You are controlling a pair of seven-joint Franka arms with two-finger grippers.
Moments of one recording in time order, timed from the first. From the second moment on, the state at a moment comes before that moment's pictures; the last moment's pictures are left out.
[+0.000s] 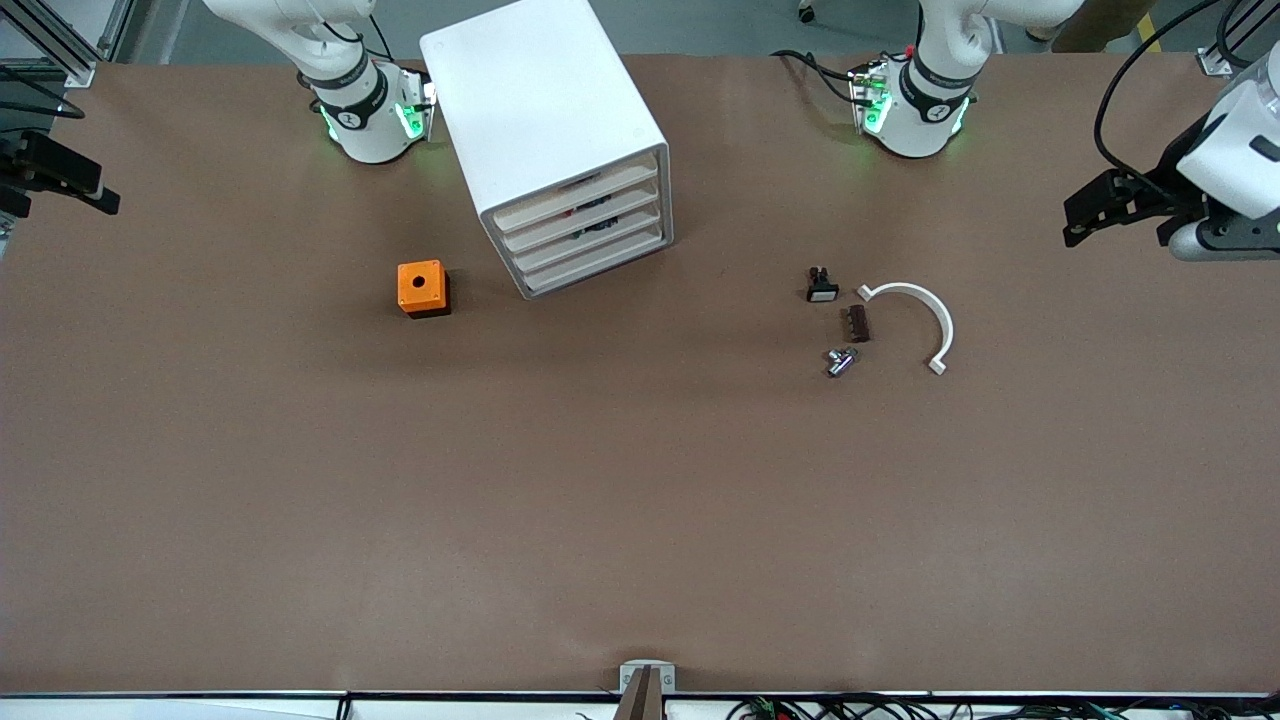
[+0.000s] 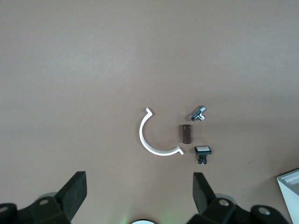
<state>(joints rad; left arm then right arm) -0.37 -0.02 0.26 -1.56 0.03 1.49 -0.10 0.00 -0.03 -0.09 -1.45 0.06 1.32 -0.07</state>
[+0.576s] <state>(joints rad) -0.36 -0.01 0.26 -1.55 0.03 1.49 -0.10 0.00 -0.03 -0.09 -1.46 0.05 1.32 -0.07</state>
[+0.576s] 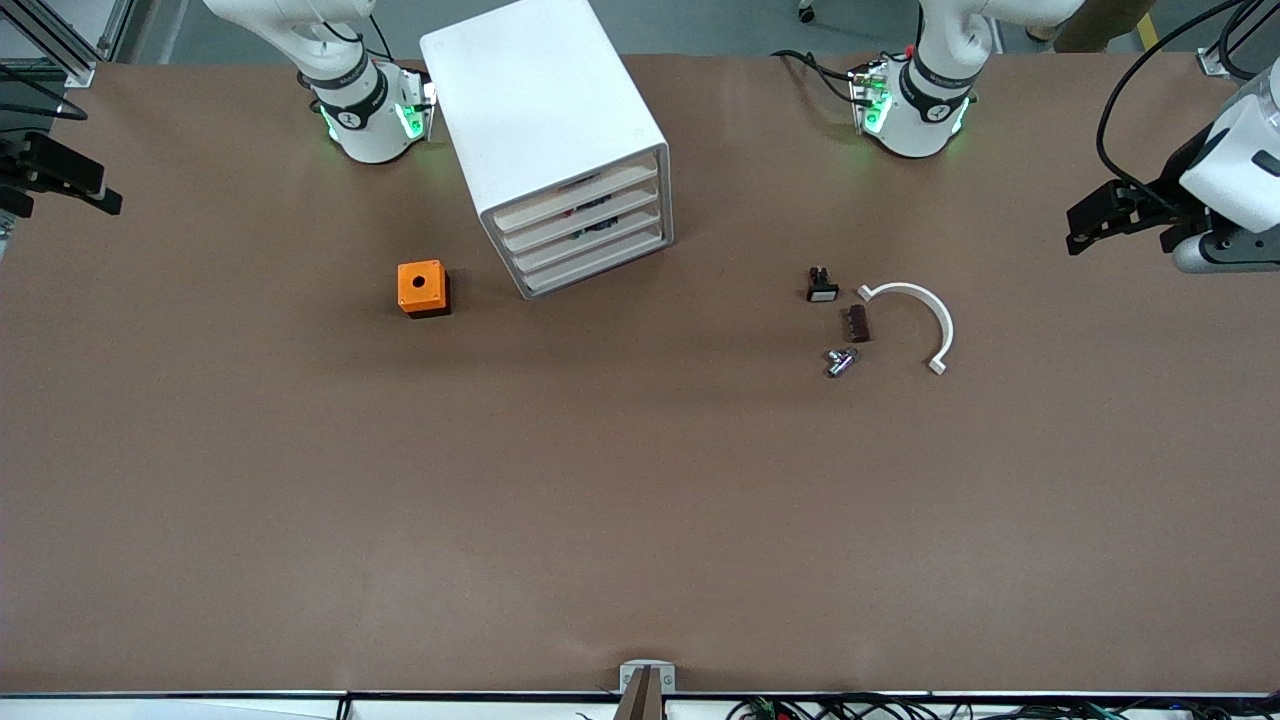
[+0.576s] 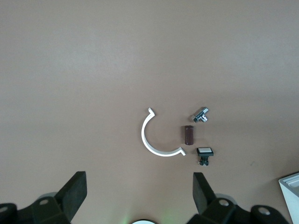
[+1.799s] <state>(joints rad) 0.02 0.02 -0.09 -1.54 0.02 1.50 -0.10 0.00 -0.03 -0.09 -1.46 0.04 1.32 -0.07</state>
